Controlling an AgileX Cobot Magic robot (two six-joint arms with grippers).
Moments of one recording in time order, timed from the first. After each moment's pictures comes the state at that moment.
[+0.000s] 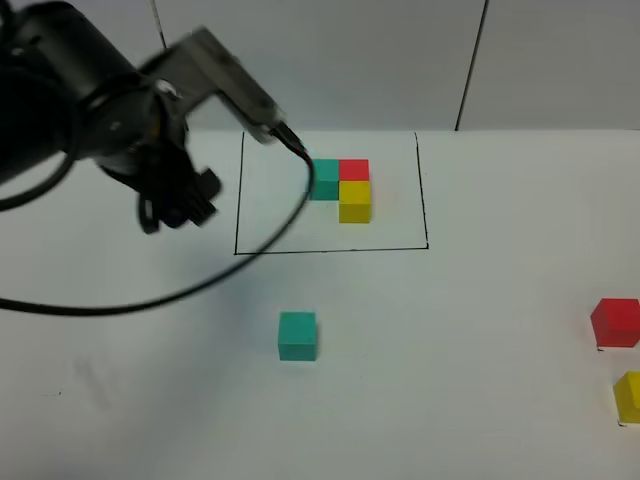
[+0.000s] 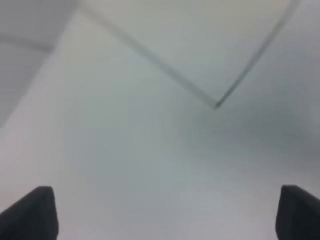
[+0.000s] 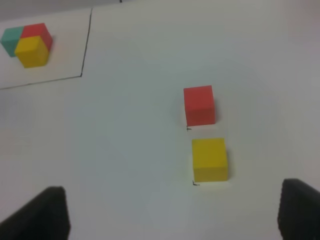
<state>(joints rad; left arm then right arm) -0.57 1.63 -1.40 0.58 0.93 -0.08 0.08 -0.01 -0.49 0.12 1.05 0.09</state>
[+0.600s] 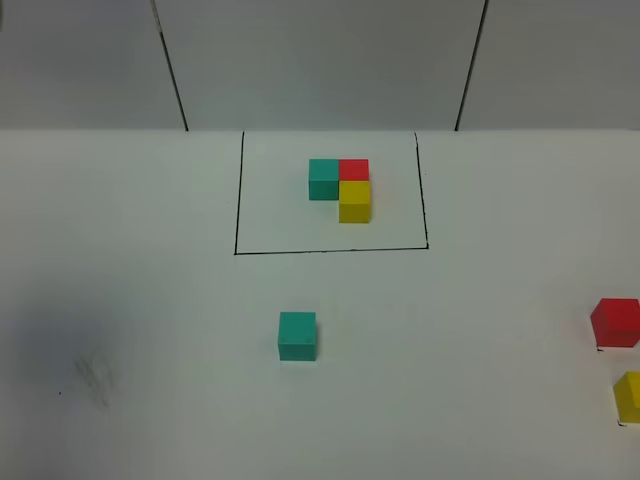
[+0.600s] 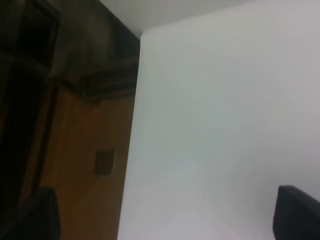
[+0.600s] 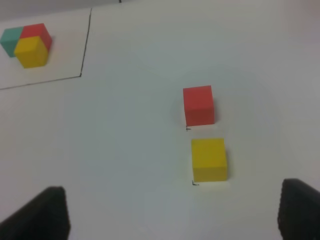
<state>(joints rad) -0.40 1.13 -1.39 0.66 1.19 -0.30 0.08 -0.01 -0.49 0.12 1.05 0.09</state>
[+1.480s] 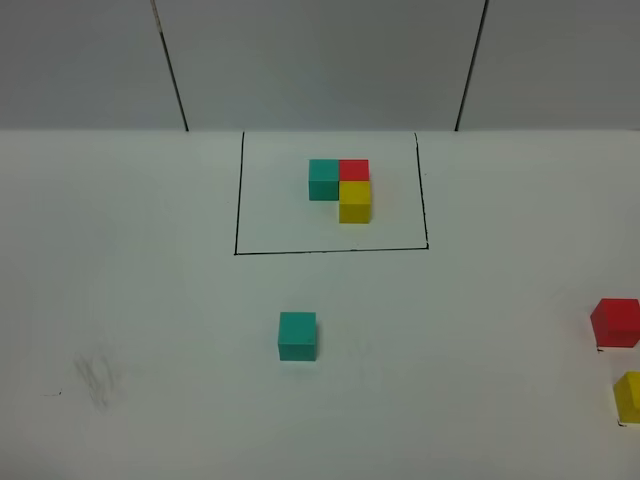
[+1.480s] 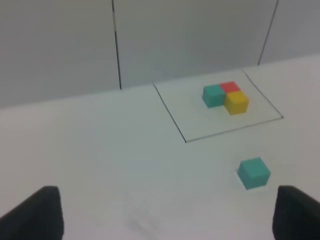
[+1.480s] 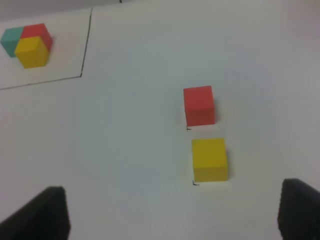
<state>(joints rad) -0.40 0.21 -0.87 0.12 1.04 -0.09 0.08 -0.01 -0.49 0.12 1.05 0.09</state>
